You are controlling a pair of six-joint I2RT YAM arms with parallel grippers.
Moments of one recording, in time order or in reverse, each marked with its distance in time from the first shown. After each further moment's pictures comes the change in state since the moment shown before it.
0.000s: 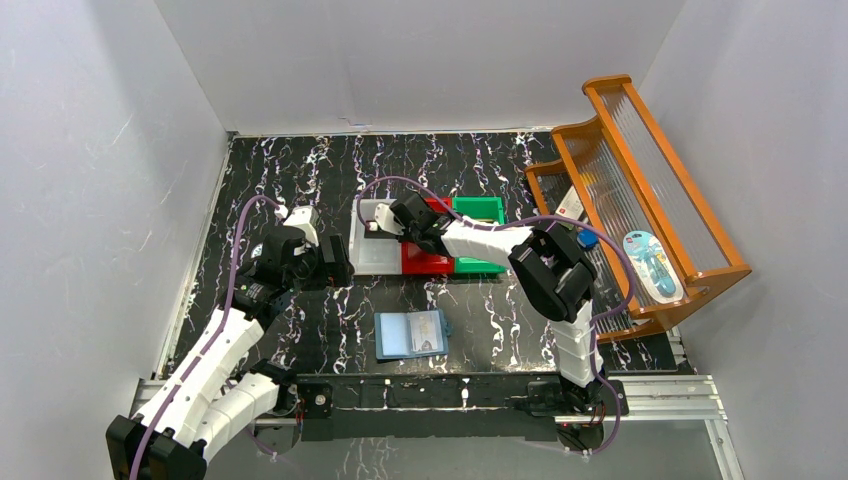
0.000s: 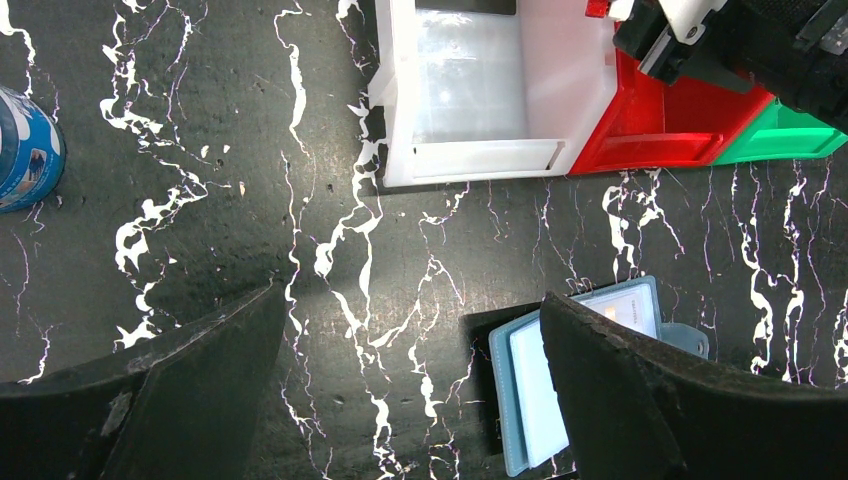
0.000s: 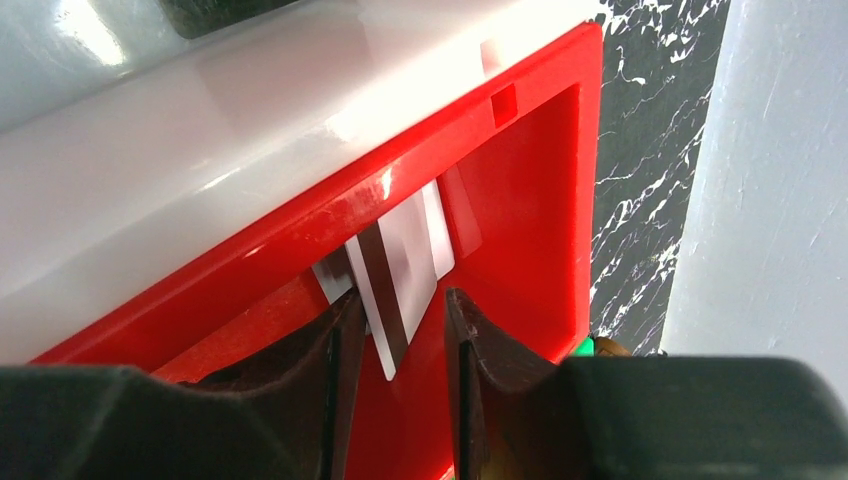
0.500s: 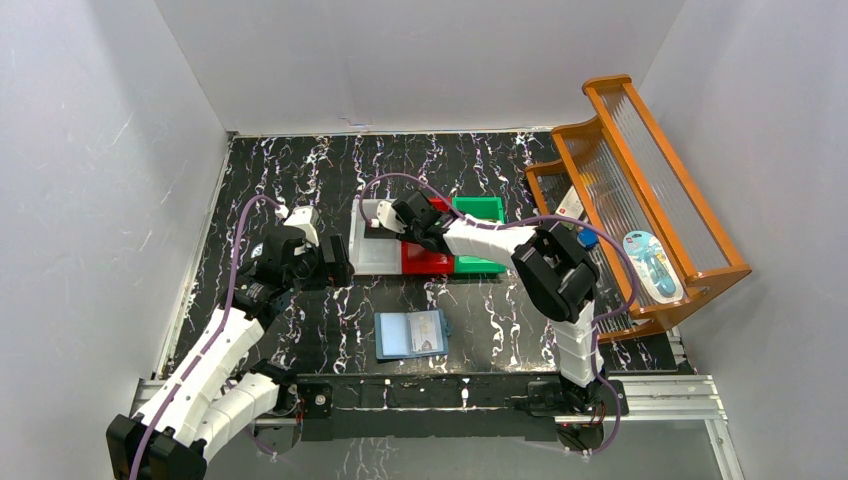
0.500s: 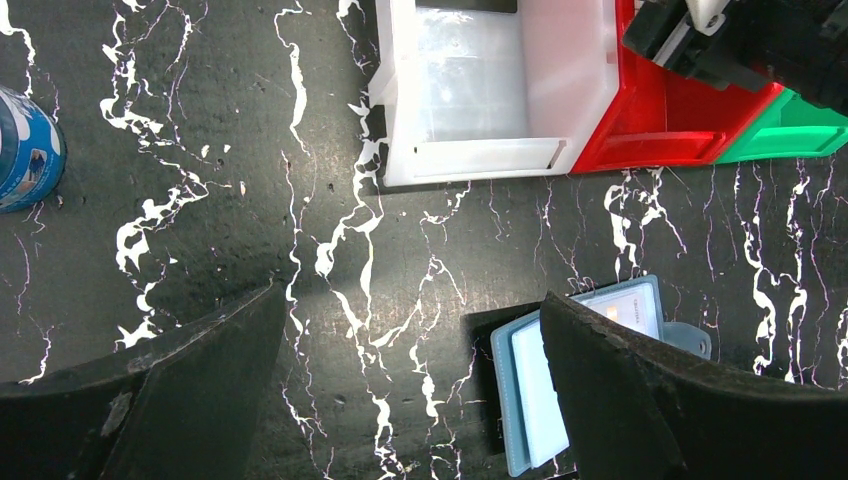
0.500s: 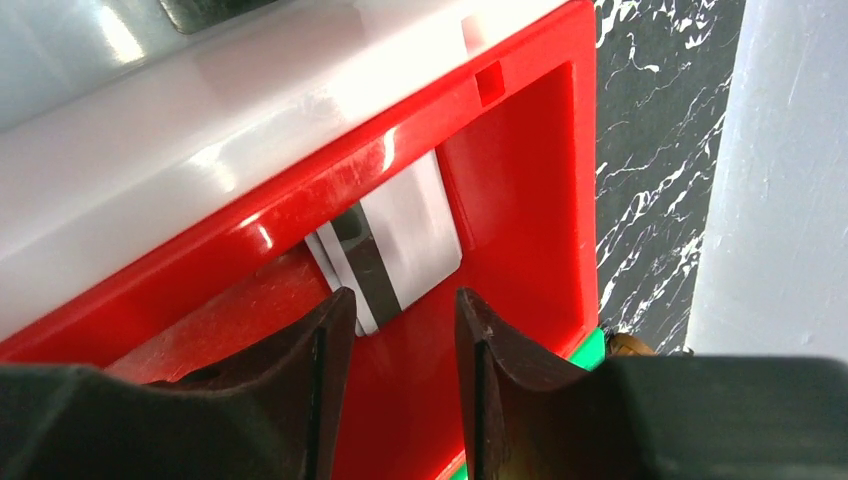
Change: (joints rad) left arm 0.000 0.002 0.000 0.000 0.000 0.003; right arm -0.006 -0.008 0.000 -0.011 -0.014 0.040
